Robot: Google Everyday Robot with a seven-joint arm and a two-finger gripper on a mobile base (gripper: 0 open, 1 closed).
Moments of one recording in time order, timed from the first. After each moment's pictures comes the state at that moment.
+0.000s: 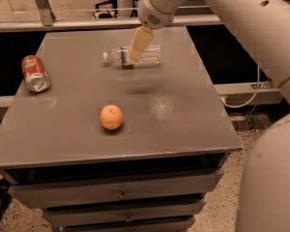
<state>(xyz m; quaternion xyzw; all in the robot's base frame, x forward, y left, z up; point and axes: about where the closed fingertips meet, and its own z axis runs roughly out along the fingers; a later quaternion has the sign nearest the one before) 0.708 0.000 0.942 -0.62 0.71 0.02 0.33</state>
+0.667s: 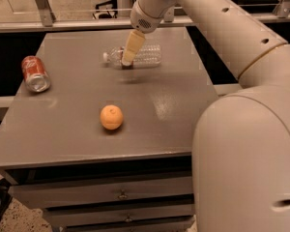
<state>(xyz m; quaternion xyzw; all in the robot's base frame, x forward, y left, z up) 0.752 0.018 0.907 -0.62 0.72 0.04 0.30</state>
